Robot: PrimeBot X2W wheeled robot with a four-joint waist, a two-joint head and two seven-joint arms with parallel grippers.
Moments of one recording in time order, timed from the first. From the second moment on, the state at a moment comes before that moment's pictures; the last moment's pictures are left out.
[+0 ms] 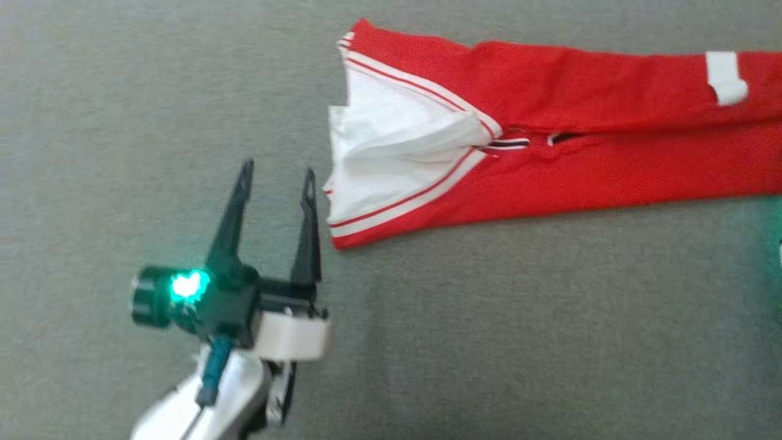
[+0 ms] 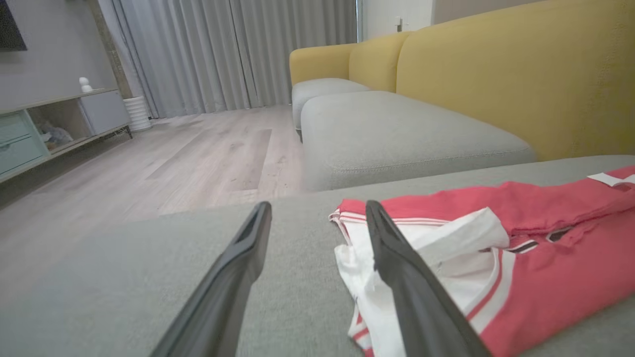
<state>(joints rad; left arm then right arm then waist) -0.46 0.45 -0.88 -0.06 -0.55 0.62 -0.26 -0.36 -0.47 -0.01 0.55 0.65 0.13 -0.20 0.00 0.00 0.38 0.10</state>
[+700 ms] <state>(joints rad) -0.22 0.21 -0.60 0.00 -0.27 0.40 -0.26 -0.56 -0.42 -0.17 0.89 0.52 0.13 -0.03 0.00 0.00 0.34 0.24</state>
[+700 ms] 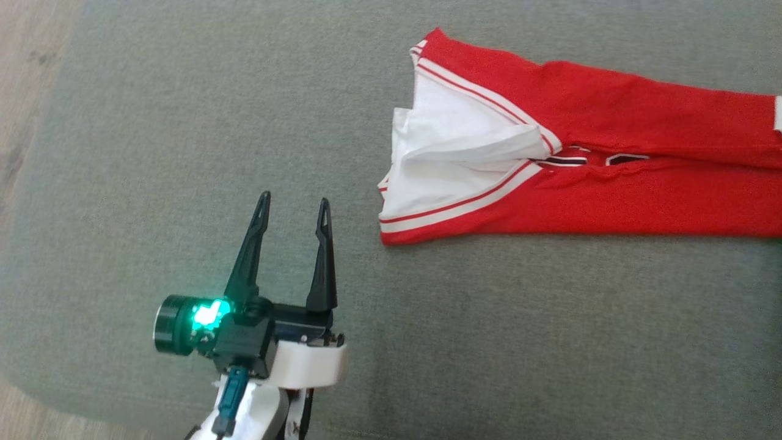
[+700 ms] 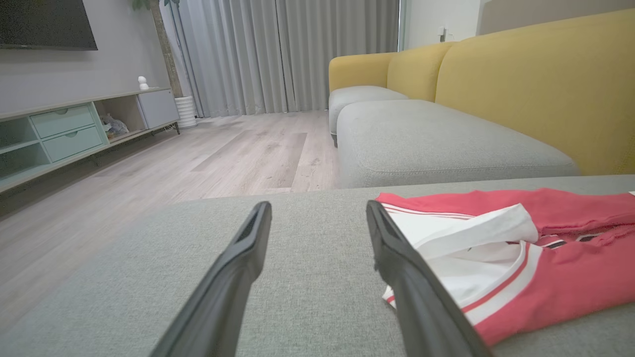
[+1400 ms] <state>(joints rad) -0.14 0.15 -0.49 0.05 -0.19 0.28 -0.26 -0.58 -0.33 -0.11 0.47 0.43 0.13 0.07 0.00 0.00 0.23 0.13</state>
